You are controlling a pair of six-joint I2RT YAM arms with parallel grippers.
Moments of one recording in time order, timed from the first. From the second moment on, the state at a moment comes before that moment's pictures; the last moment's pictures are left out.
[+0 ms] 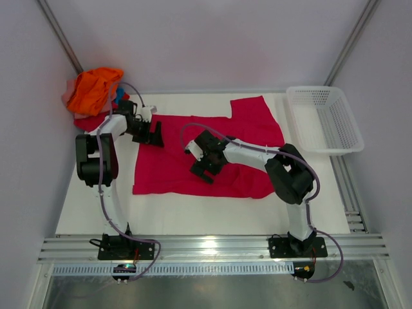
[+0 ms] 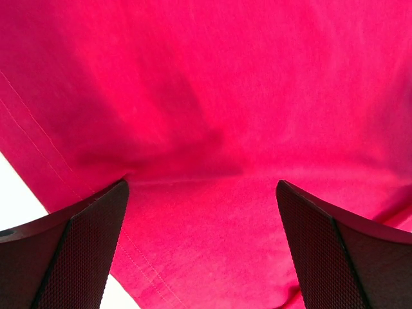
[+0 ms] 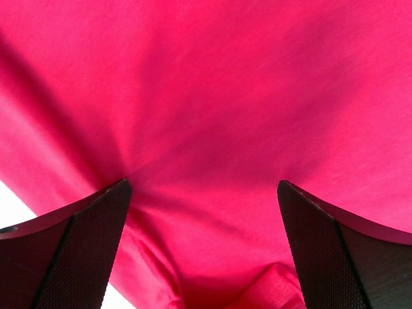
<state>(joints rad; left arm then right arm) 0.03 2.07 1.52 -0.64 0.55 0.28 0.78 2.01 1.42 -0.59 -0.02 -0.27</state>
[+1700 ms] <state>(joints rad) 0.03 2.03 1.48 -0.78 0.55 0.33 0.71 1.80 1.22 -0.68 0.34 -0.23</state>
